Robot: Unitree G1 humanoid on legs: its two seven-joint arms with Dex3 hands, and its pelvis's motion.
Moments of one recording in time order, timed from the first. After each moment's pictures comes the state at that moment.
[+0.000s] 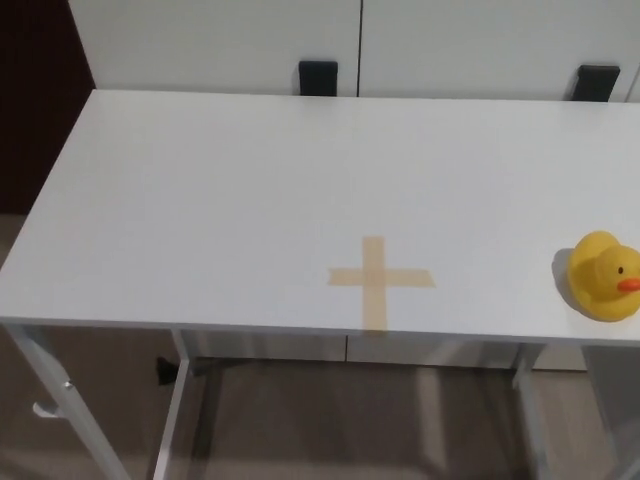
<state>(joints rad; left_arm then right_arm) -0.06 0.57 -0.11 1.28 0.27 -0.11 0.02 0.19 -0.77 -0.42 1.19 0.04 -0.27 0.17</state>
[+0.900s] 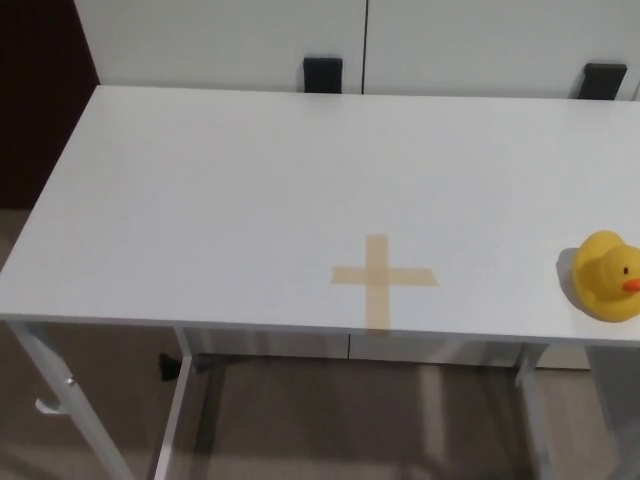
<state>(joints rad) -0.11 0.58 -0.13 1.31 0.27 -0.11 0.03 -0.38 -0.88 -0.62 0.87 0.24 -0.11 0.11</state>
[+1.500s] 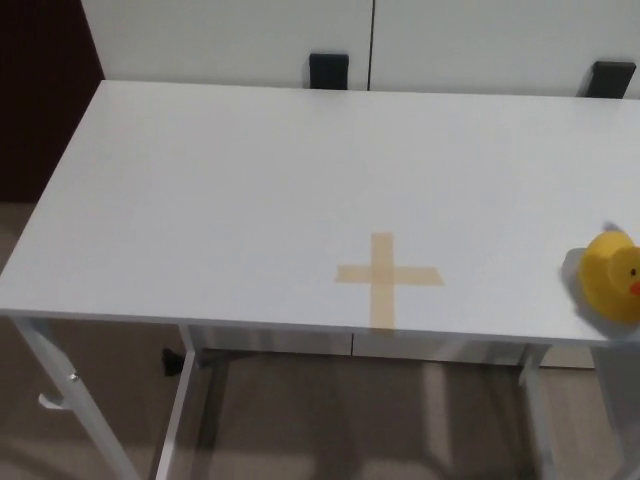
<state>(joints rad) -0.11 0.59 -0.13 1.31 0.27 -0.11 0.03 -0.49 -0.57 -0.28 0.62 0.14 -0.01 0.01</state>
